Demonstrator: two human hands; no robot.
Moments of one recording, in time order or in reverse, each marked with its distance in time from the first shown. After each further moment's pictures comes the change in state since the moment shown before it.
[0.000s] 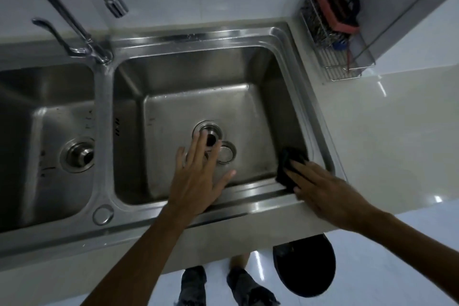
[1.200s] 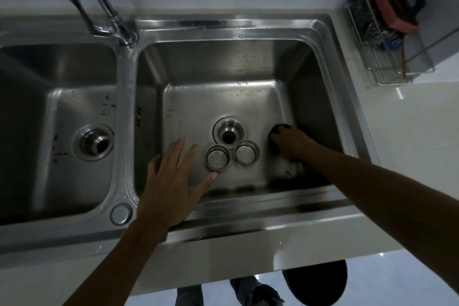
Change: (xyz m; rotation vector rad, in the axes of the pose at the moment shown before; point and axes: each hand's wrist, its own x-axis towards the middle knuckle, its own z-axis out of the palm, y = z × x) left_hand -0.036 -0.085 -0.006 -0.115 -0.026 -0.220; right_hand 0.230 0.025 0.082 -0.145 -0.584 0.148
